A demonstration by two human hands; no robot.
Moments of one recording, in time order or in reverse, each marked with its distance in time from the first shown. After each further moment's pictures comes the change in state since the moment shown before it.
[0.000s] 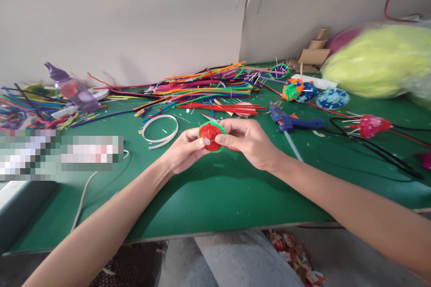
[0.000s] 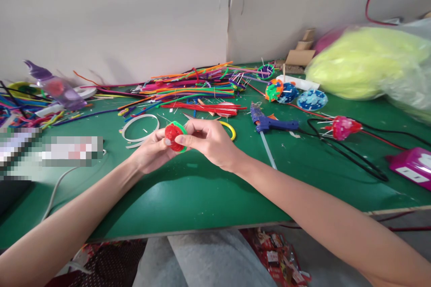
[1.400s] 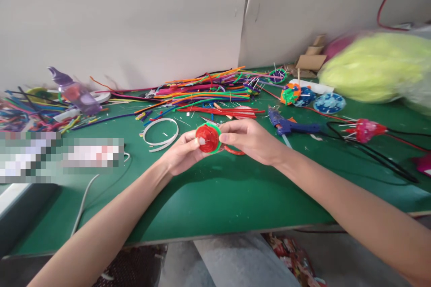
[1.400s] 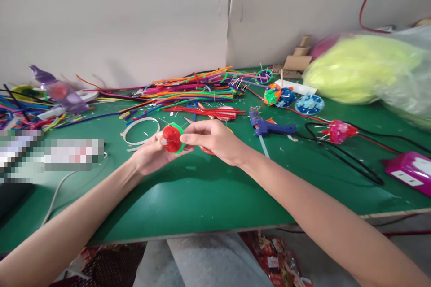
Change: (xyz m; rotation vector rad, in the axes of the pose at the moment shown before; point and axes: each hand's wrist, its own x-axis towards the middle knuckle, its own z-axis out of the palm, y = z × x) left_hand -0.001 0.004 0.000 -0.072 -0.016 -0.018; right_hand 0.007 -0.002 -0.018 0.004 -0.097 0.192
